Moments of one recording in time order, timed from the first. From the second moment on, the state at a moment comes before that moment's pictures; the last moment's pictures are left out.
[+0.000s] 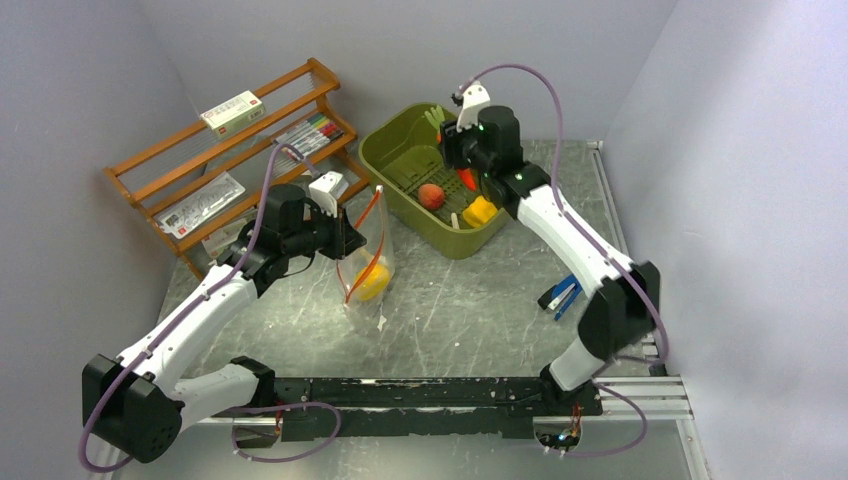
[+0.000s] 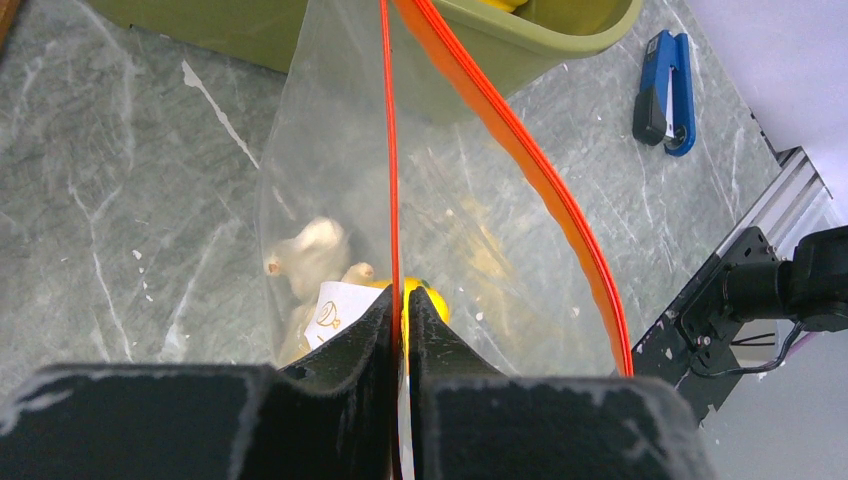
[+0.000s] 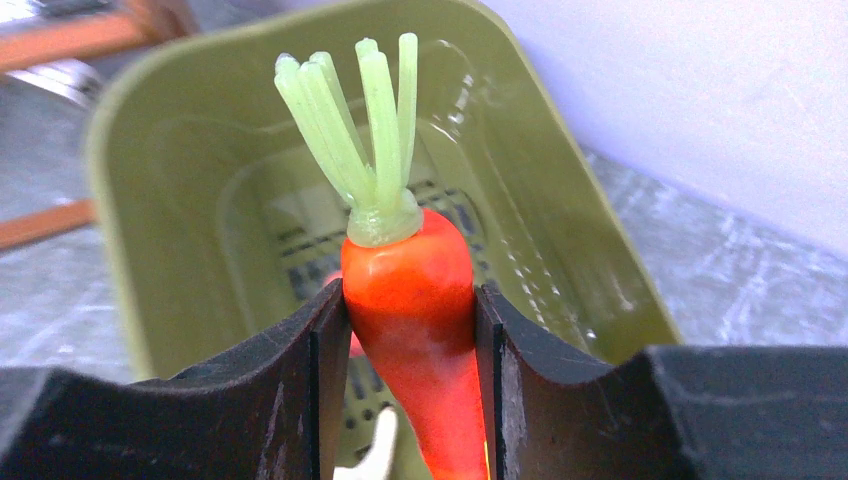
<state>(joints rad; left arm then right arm) -0.44 1.08 0.87 -0.27 0.37 -0.24 0.47 1.64 1.52 -0.18 0.05 -0.05</state>
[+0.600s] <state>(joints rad) -0.44 1.08 0.92 -0.26 0.36 -0.27 0.75 1.22 1.00 0.40 -0.22 0.19</state>
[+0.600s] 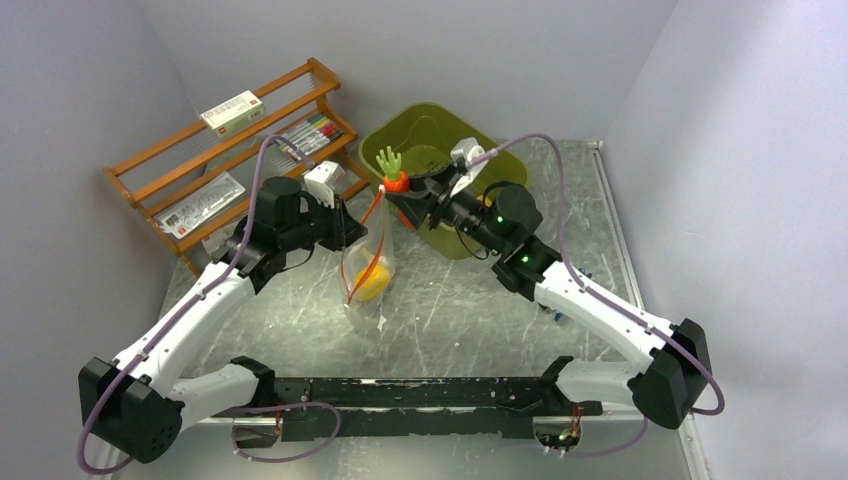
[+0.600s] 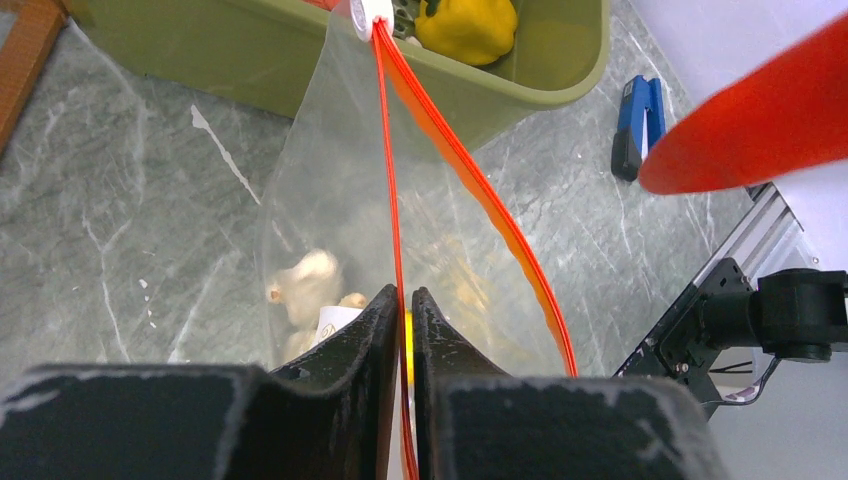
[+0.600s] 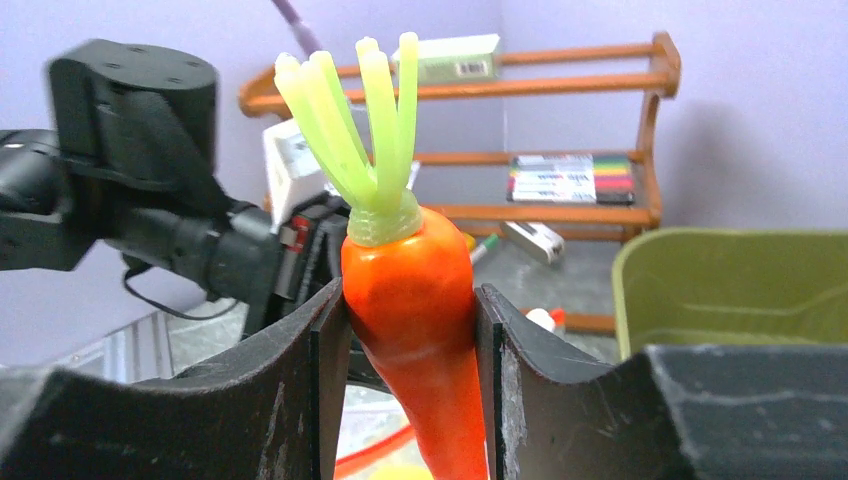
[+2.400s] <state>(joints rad) -0.44 1.02 0.87 -0.27 0.32 -0.29 0.90 1.41 0.79 0.79 -0.17 -0.14</state>
